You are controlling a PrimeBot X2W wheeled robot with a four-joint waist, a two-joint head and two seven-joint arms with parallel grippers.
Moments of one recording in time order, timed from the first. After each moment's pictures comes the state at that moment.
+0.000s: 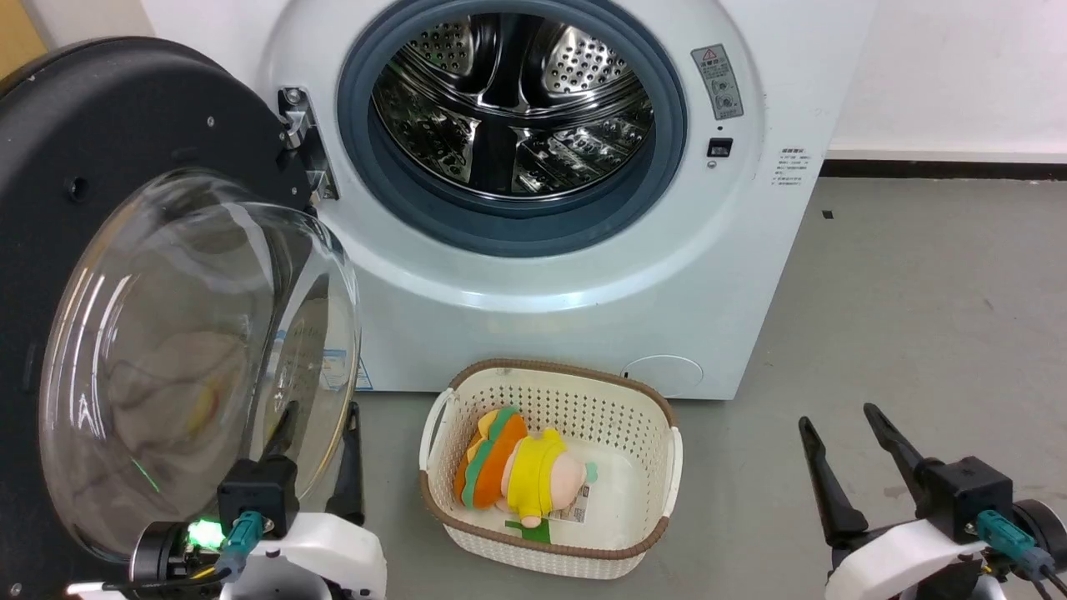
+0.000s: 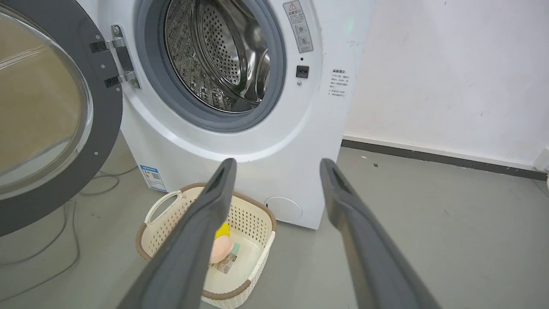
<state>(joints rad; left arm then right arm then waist) -0.01 0.05 -0.02 0.00 0.00 0.03 -0.02 0.01 -0.05 -0.02 0.01 0.02 0.13 -0.02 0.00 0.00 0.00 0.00</state>
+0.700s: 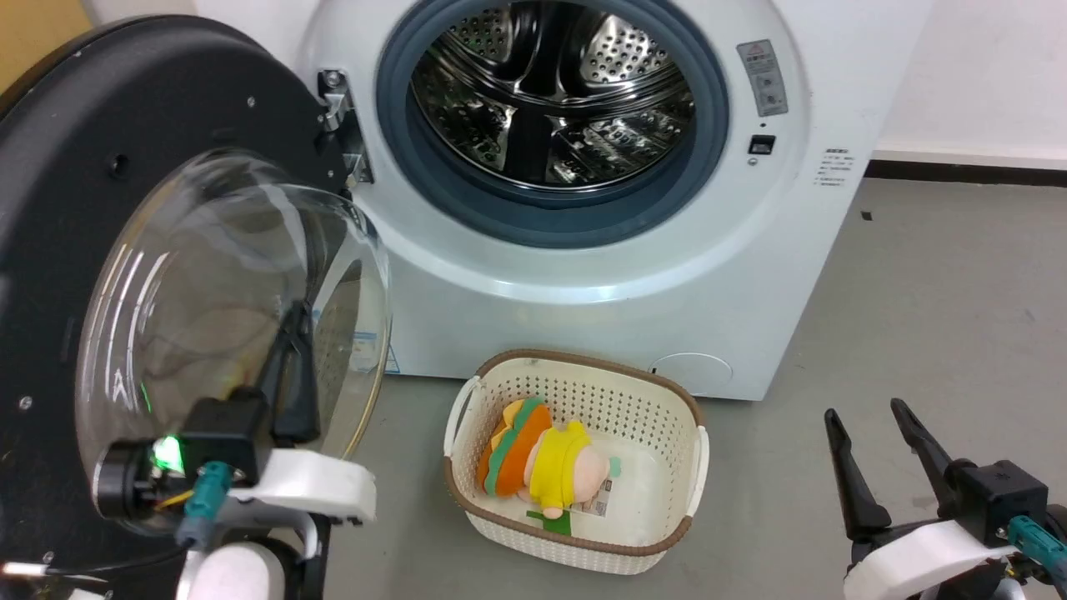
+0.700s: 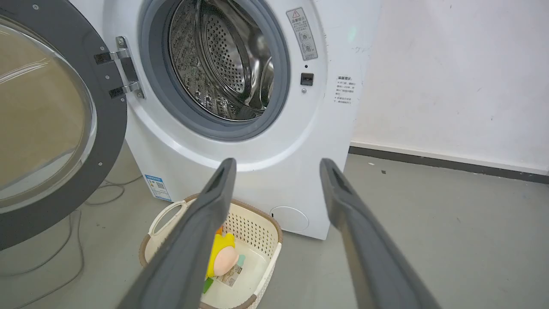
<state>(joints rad) -0.12 0.09 -0.04 -0.10 -0.01 0.06 -0.06 0.01 -0.05 -0.07 0.01 0.05 0.13 -0.06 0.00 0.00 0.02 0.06</state>
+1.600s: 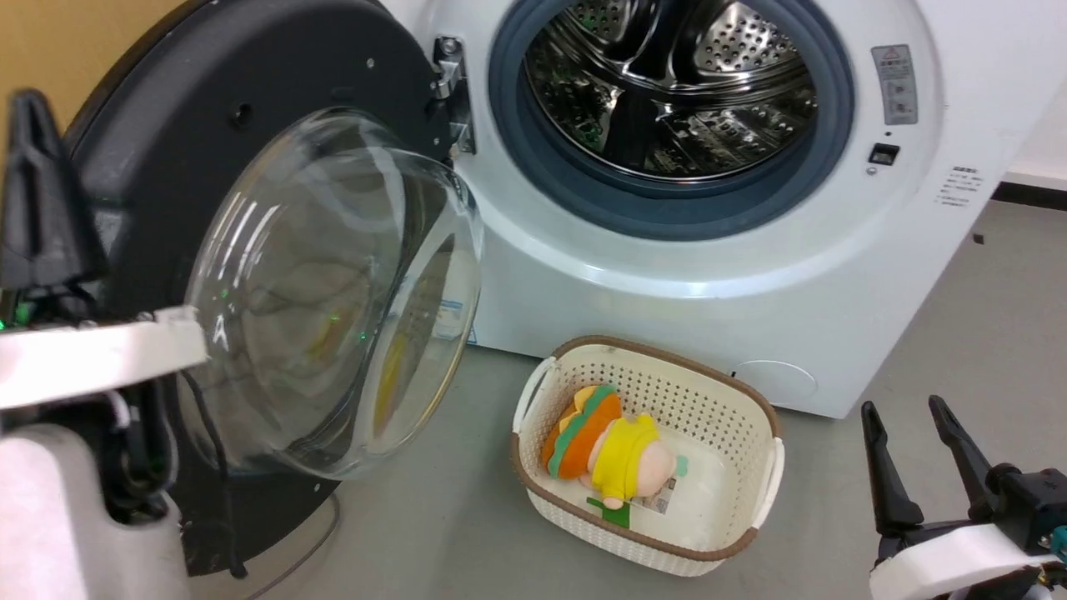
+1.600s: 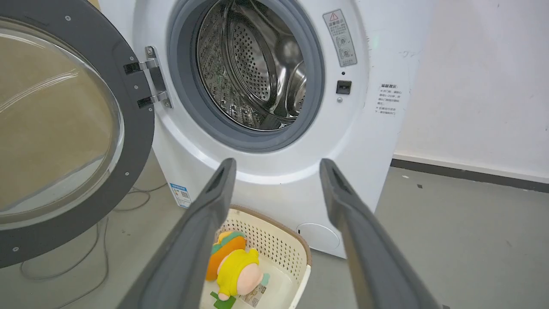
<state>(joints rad) -0.38 0.11 0.21 -0.22 -0.18 -0.04 -0.12 0.01 -0.05 -0.12 0.03 0.08 0.13 -0.12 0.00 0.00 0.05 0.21</state>
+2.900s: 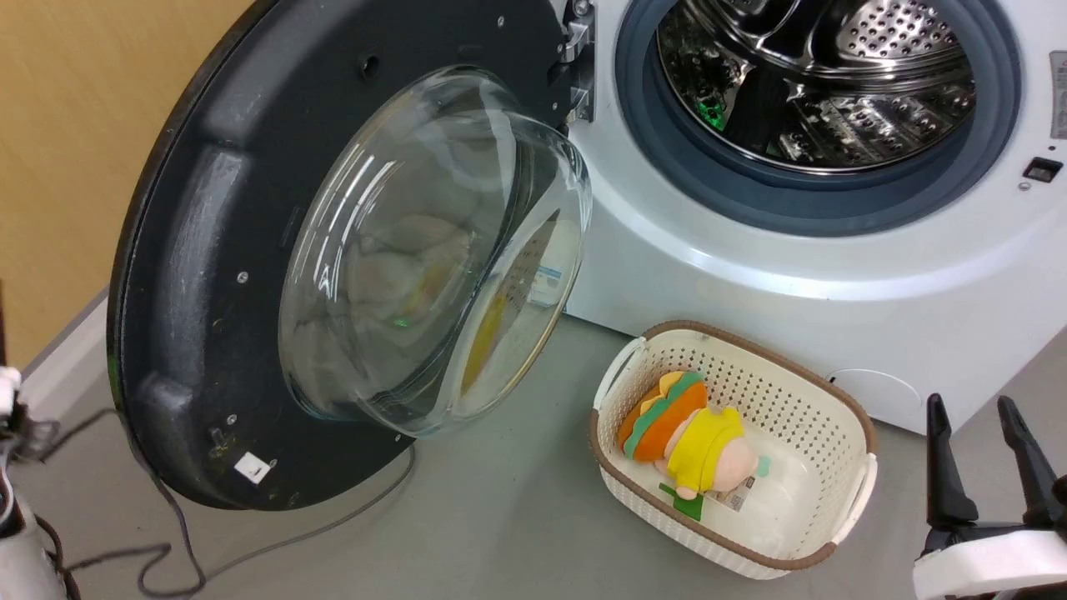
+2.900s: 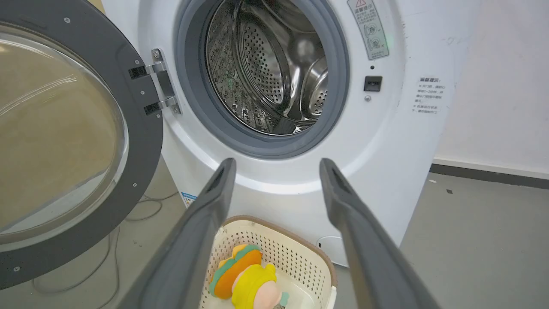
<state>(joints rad) -0.46 0.20 0.60 0.29 -0.88 -0.09 0.32 0.00 -0.05 -0.21 0.06 0.11 0.13 -0.20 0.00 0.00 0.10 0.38</state>
